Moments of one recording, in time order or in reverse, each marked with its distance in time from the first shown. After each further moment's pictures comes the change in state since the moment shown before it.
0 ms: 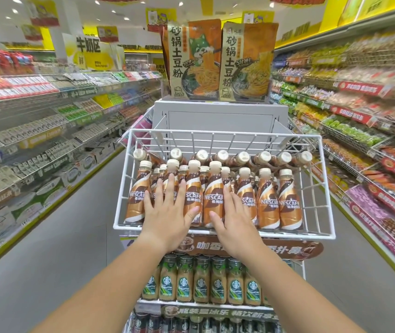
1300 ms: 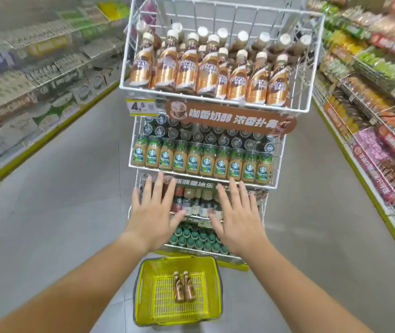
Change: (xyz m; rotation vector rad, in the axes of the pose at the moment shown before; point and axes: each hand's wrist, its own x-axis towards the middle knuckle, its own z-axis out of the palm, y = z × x) left_hand -0.322 0.069 0.071 0.029 -0.248 -0.072; right_hand -0.302 0.076 0.034 -0.485 -0.239 -0.154
